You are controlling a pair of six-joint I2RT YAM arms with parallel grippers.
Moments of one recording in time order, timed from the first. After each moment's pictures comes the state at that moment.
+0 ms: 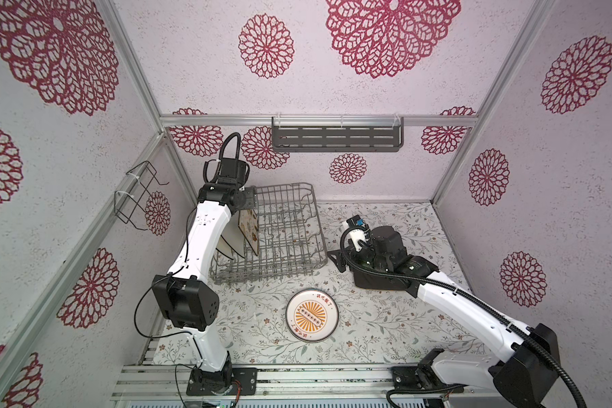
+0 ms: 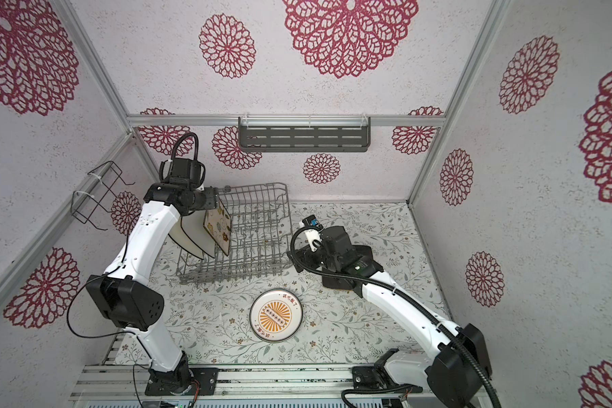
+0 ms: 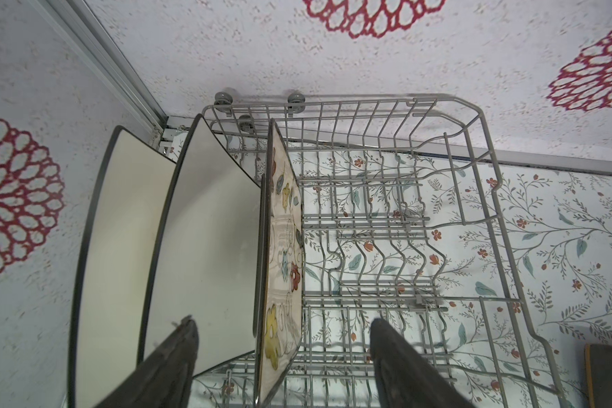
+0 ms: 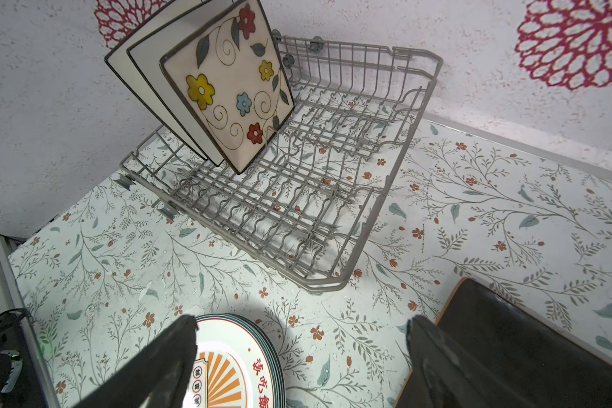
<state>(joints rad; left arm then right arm) -0.15 1.84 1.99 -0.96 -0.24 -0.19 0.66 1.25 1.05 -0.29 -0.11 0.13</state>
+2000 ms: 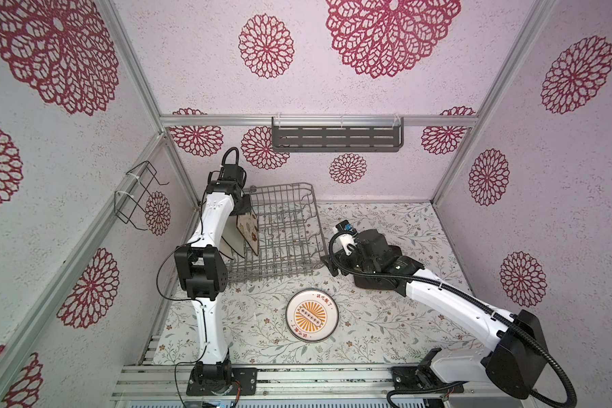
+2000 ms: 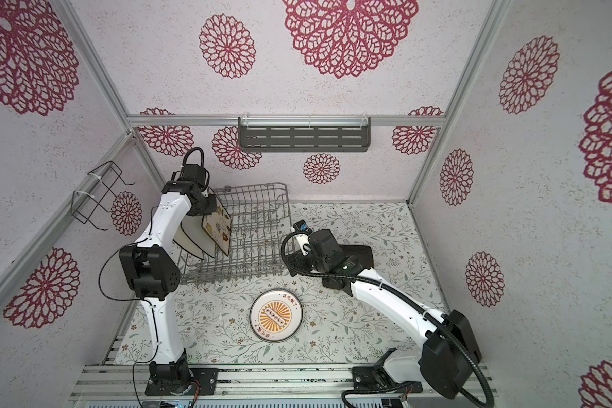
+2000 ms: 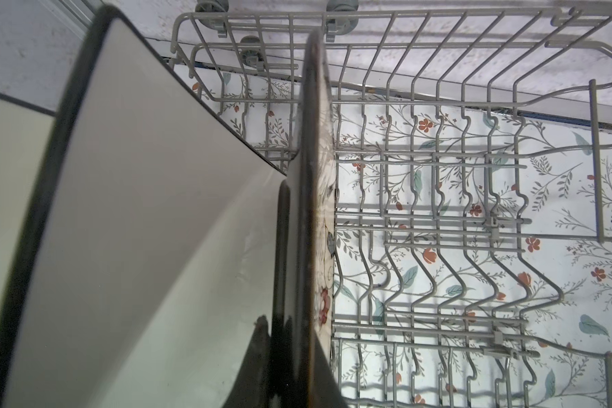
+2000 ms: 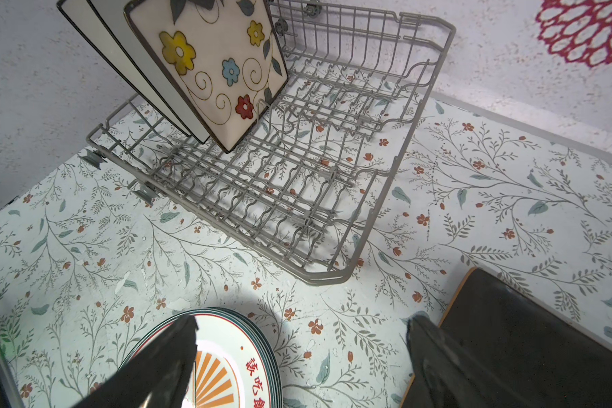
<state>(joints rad) -0.05 2.17 2.18 -1.03 -0.16 -0.18 0.73 1.33 1.06 -0.29 -0.02 0.12</state>
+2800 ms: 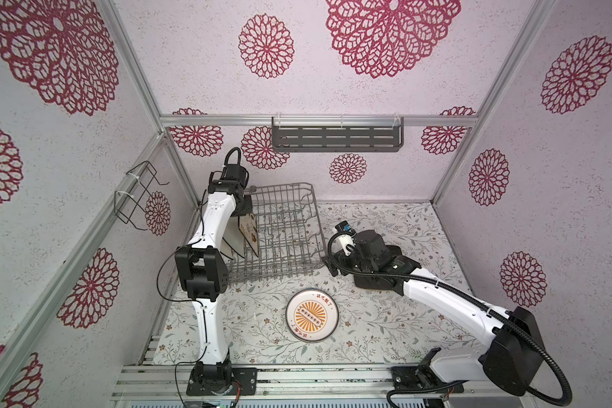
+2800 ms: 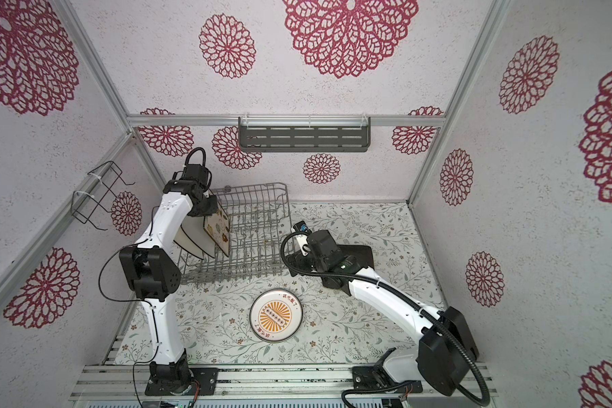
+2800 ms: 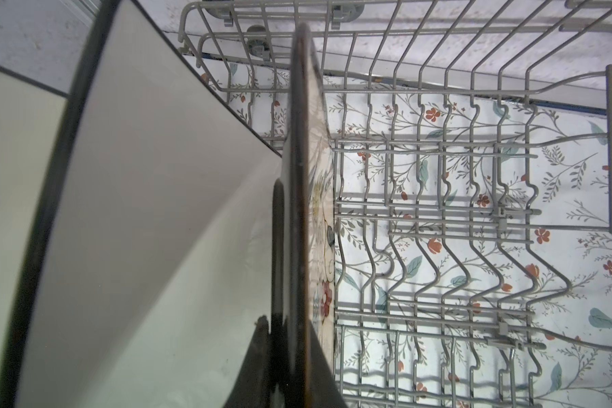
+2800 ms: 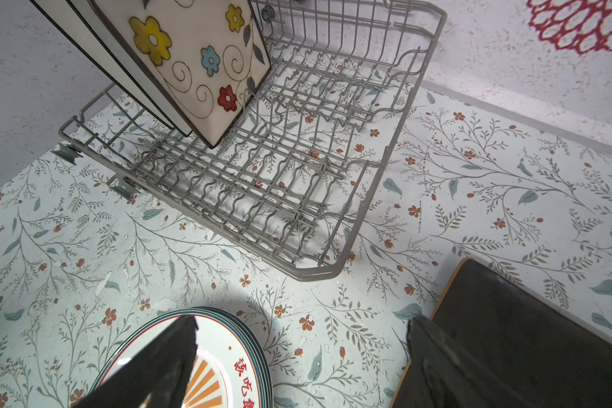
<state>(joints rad) -0.08 2.15 2.19 -1.08 -0.22 -0.20 0.73 1.35 1.05 -0.29 0.01 0.12</state>
